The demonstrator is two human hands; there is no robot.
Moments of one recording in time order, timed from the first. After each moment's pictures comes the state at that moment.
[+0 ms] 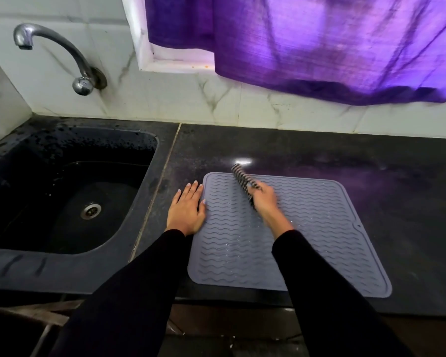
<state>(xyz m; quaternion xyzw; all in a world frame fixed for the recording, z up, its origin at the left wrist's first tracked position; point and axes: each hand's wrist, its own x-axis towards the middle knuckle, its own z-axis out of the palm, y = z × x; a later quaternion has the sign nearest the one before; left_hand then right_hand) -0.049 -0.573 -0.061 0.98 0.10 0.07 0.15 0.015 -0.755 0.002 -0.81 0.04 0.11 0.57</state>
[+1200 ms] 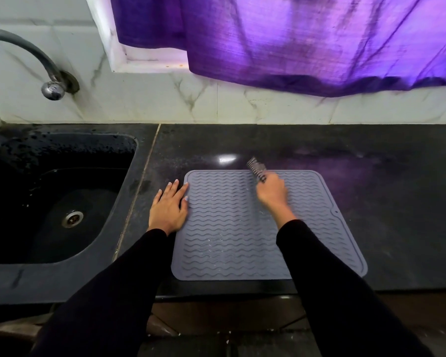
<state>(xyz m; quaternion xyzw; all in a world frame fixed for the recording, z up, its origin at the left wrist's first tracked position) -0.047 -0.570 -0.064 0.98 0.09 0.08 0.15 0.024 -0.810 0.012 -0.95 0.04 -0.01 0.31</state>
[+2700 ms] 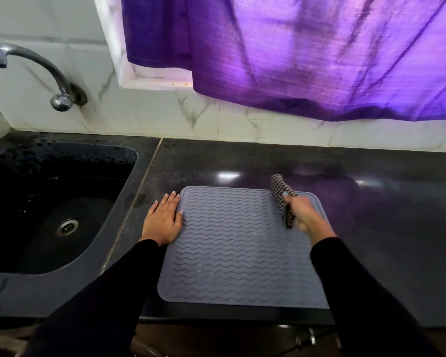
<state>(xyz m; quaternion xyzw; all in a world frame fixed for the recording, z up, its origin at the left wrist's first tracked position) -0.035 -0.572 -0.061 0.98 0.11 0.08 0.13 0.059 -0.883 0.018 -0.79 0.15 0.09 0.59</state>
